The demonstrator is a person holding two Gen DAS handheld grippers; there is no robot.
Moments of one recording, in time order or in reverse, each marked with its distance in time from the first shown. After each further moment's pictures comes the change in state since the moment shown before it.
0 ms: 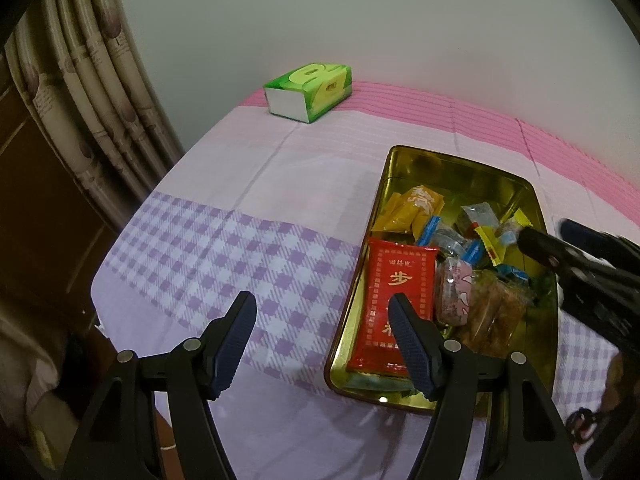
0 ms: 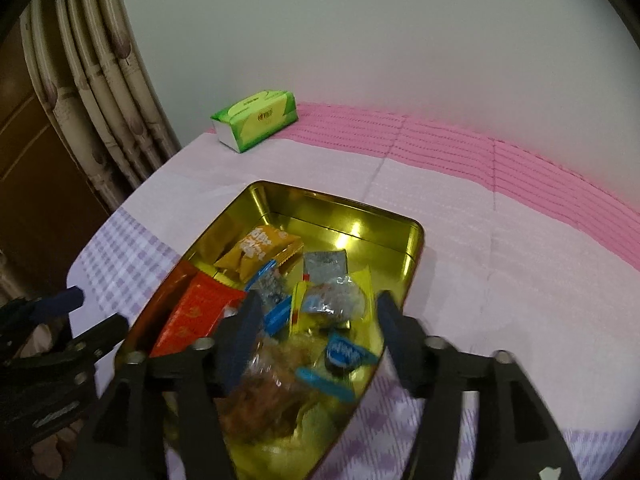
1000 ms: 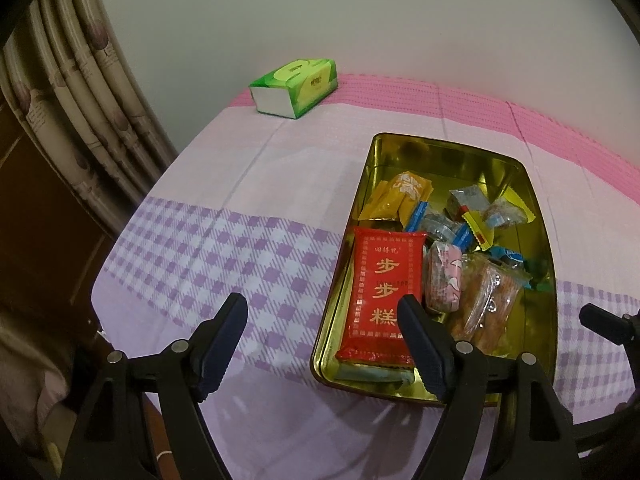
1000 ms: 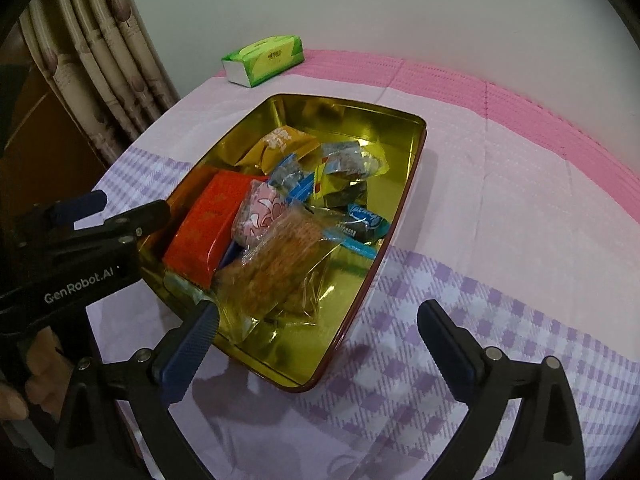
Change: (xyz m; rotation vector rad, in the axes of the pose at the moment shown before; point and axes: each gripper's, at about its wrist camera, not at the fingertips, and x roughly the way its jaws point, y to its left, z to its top) left arm 0.000 -0.014 -0.005 0.055 0.016 0.008; right arm -0.020 0.018 -0.064 -0.008 0.165 -0.015
